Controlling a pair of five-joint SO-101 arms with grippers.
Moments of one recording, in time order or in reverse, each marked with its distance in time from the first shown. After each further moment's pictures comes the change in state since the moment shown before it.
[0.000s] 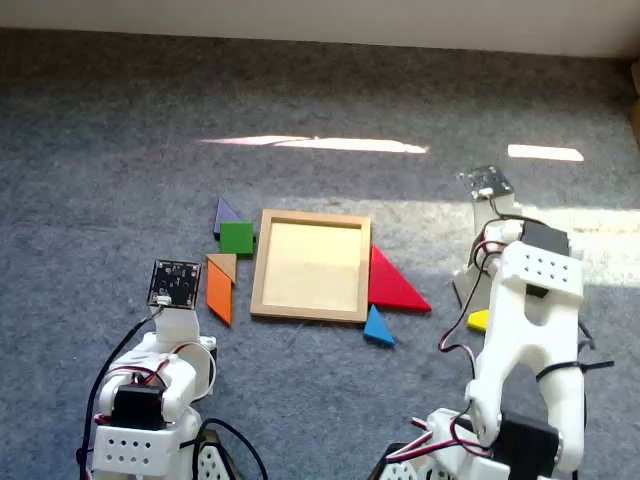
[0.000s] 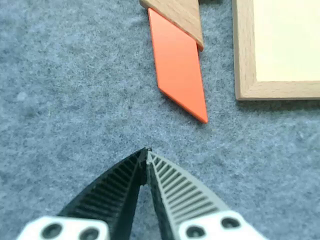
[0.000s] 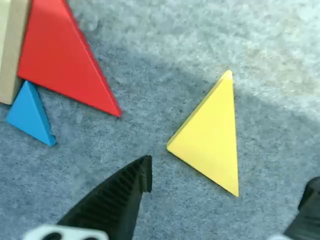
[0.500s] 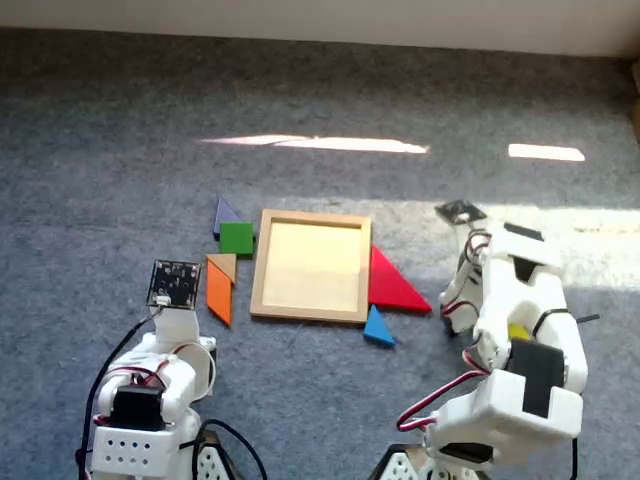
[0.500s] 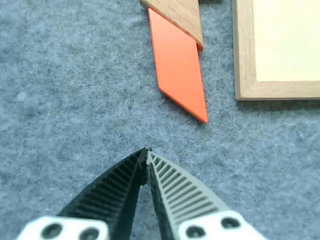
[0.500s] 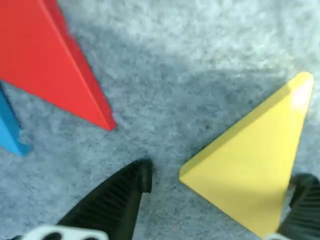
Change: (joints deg) left arm 0.0 0.0 0.0 0.0 0.0; right arm 0.4 20.4 -0.1 -7.4 2.3
